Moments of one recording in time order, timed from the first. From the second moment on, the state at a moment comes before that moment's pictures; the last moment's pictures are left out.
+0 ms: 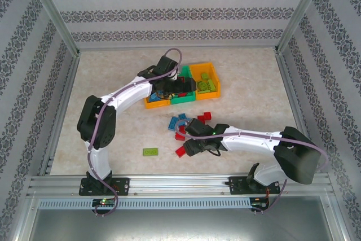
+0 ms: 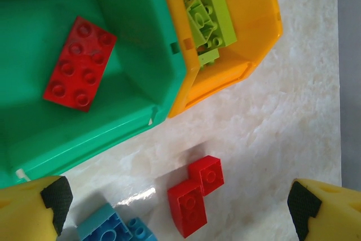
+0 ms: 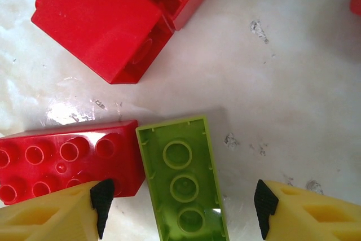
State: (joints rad) left arm -0.53 1.90 1.52 -0.51 0.35 -0.66; right arm 0.98 1.41 0.71 -0.50 0.06 0.47
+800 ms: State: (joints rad) left arm -0.51 1.82 1.33 -0.44 0.36 -0.66; right arm 0.98 1.18 0.63 -0.53 0.08 0.50
